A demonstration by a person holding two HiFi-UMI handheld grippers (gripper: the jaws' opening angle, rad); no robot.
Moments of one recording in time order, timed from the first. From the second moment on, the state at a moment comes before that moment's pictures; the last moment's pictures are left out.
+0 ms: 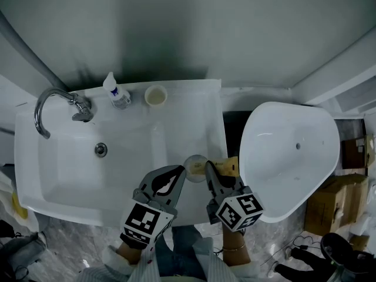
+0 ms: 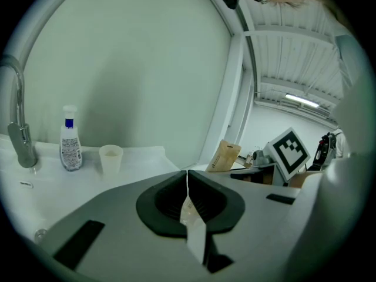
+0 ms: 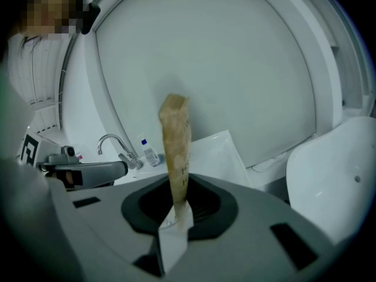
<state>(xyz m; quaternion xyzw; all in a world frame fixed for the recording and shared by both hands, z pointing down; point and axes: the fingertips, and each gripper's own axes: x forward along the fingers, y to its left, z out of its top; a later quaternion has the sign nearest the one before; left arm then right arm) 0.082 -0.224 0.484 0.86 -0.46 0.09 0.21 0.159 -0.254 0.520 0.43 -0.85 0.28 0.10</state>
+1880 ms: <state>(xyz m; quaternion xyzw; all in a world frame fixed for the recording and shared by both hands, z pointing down) 0.080 -0.184 0.381 0.84 -0.52 0.03 0.11 0.146 -0.217 0.390 0.34 -0.92 0.20 0.02</state>
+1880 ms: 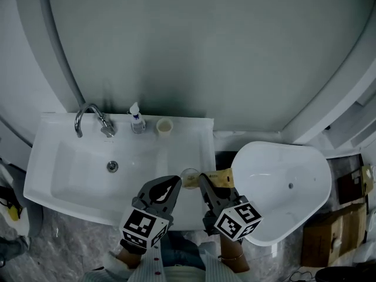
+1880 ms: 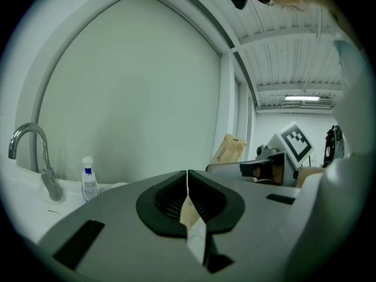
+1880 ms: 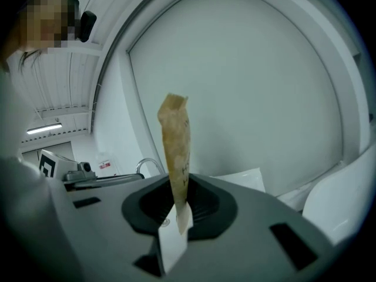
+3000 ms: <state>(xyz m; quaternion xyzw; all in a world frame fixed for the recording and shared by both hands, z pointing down) 0.056 -0.186 0.322 0.87 -0.48 -0.02 0.09 0.128 -0.213 0.318 0.29 -0.94 0.18 -0.01</state>
